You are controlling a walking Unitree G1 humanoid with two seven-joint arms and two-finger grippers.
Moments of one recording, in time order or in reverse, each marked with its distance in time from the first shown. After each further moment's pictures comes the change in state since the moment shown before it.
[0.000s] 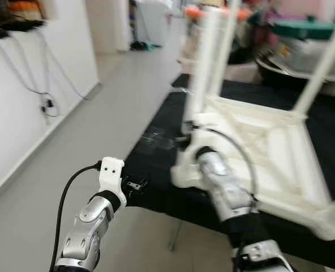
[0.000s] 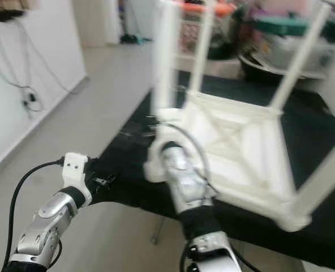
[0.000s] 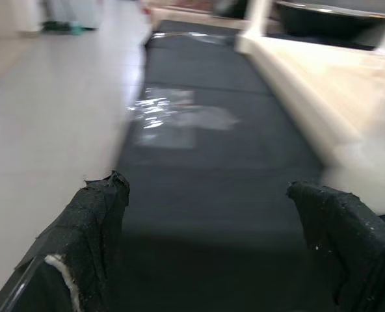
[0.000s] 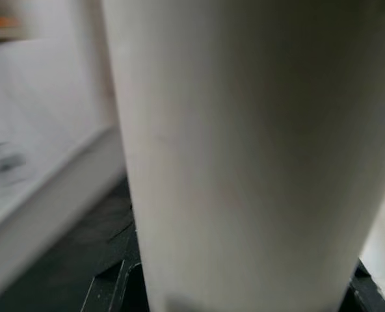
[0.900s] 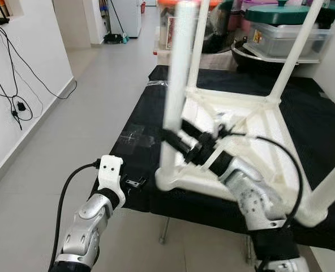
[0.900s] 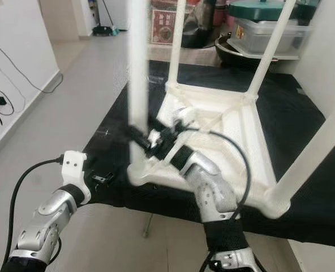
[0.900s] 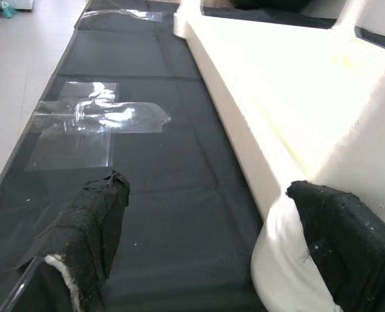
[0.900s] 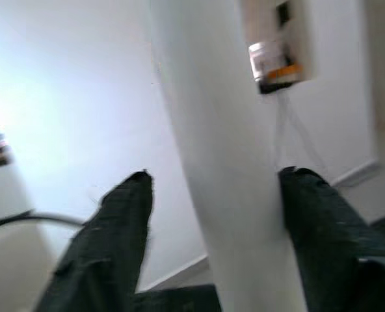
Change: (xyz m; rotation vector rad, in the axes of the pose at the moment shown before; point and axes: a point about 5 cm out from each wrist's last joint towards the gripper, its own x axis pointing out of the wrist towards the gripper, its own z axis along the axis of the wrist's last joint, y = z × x) left arm 0.008 -0.001 0.004 0.004 -0.003 -0.019; right arm -0.060 0.065 0.024 0.259 -0.099 1.253
